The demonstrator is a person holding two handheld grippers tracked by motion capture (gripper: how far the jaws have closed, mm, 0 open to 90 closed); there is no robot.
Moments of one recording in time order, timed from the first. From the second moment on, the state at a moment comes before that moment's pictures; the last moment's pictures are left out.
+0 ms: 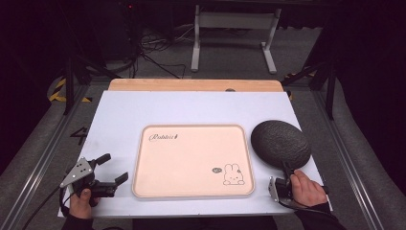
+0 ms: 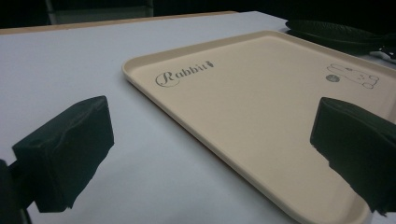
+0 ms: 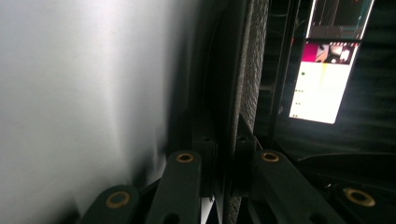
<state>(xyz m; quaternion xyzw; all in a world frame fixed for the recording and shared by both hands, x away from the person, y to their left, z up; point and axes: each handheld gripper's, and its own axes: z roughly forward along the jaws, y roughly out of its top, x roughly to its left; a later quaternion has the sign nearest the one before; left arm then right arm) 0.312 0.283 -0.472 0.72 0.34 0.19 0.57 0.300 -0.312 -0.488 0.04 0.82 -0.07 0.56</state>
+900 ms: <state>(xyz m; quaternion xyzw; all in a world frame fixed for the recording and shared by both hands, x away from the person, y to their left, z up) 0.312 0.283 -0.472 0.73 0.34 0.19 0.57 0.308 -0.299 -0.428 0.01 0.80 -0.06 0.59</state>
